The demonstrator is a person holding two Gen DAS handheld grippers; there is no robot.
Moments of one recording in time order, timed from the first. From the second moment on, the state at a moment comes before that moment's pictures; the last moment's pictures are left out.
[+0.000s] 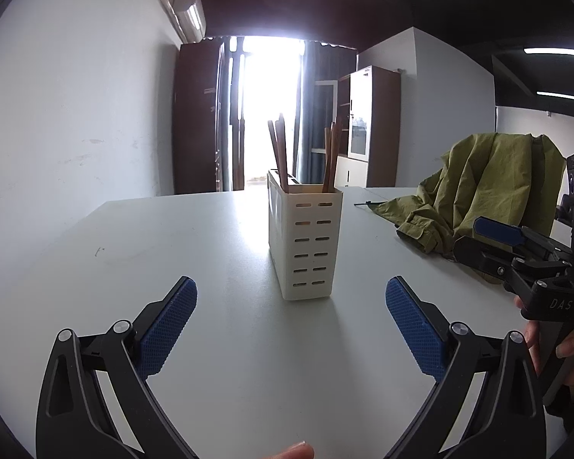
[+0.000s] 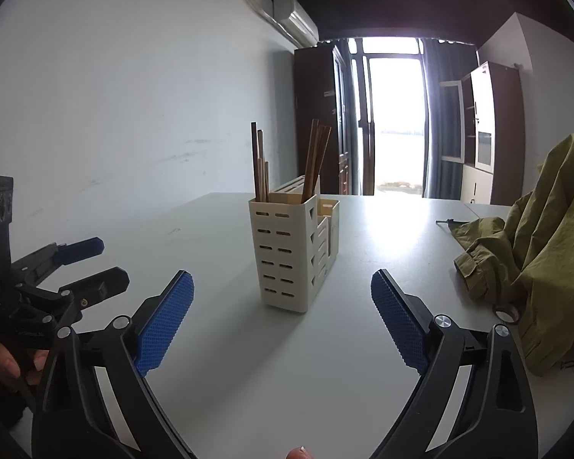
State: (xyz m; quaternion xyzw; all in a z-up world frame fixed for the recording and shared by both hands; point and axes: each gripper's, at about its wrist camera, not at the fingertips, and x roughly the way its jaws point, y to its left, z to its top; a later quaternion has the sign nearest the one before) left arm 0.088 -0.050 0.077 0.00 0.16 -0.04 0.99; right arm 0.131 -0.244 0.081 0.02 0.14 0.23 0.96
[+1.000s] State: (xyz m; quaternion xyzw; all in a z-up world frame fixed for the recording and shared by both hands) left arm 0.087 -0.051 0.074 0.00 0.18 -0.03 0.98; right arm 0.128 -0.232 0.065 0.01 0.15 0.26 0.95
